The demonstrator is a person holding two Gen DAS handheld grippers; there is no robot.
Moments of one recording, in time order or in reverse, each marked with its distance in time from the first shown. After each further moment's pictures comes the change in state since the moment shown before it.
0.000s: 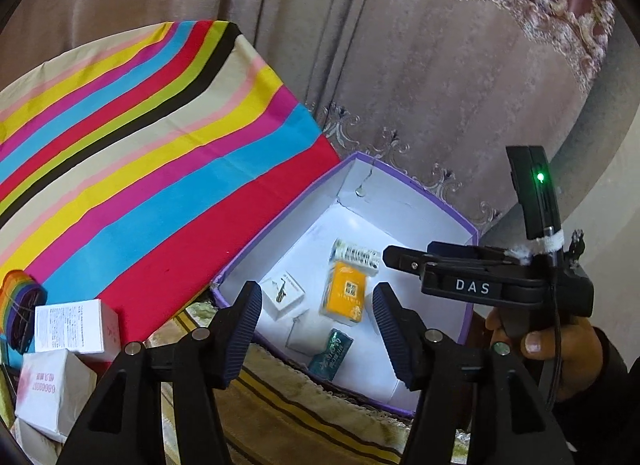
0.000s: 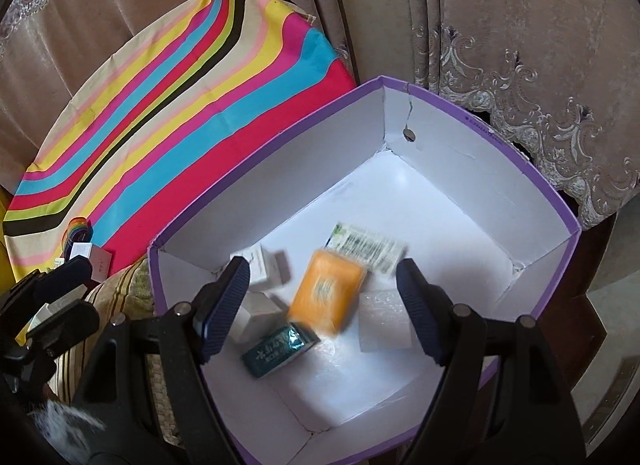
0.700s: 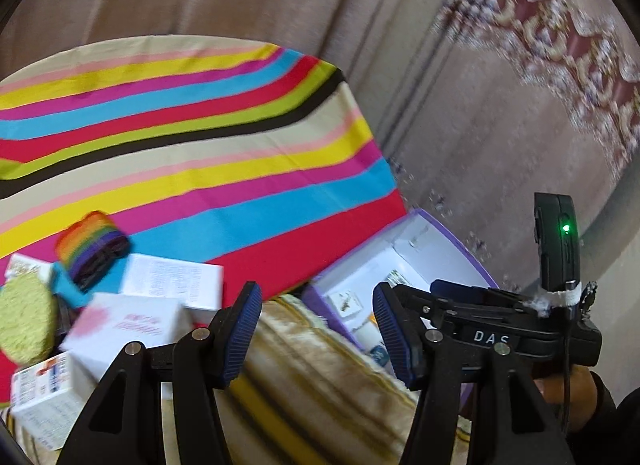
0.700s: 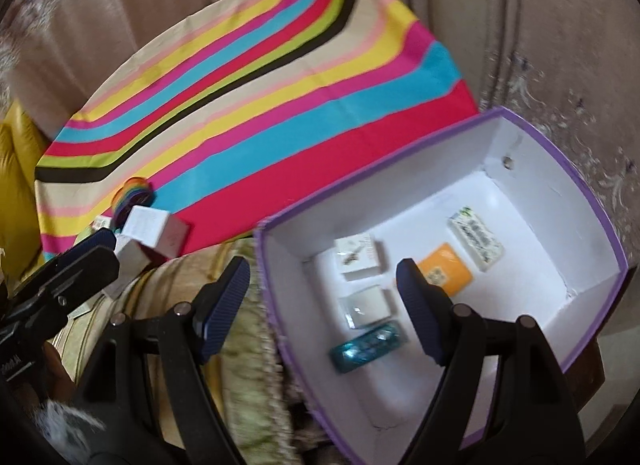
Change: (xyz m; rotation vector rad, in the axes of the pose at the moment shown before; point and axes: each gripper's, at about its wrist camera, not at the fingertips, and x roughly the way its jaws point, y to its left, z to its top) left arm -0.071 0.070 -0.034 -0.252 -0.181 0.111; right arm -0.008 0.100 -0.008 -0.188 0.011 0.123
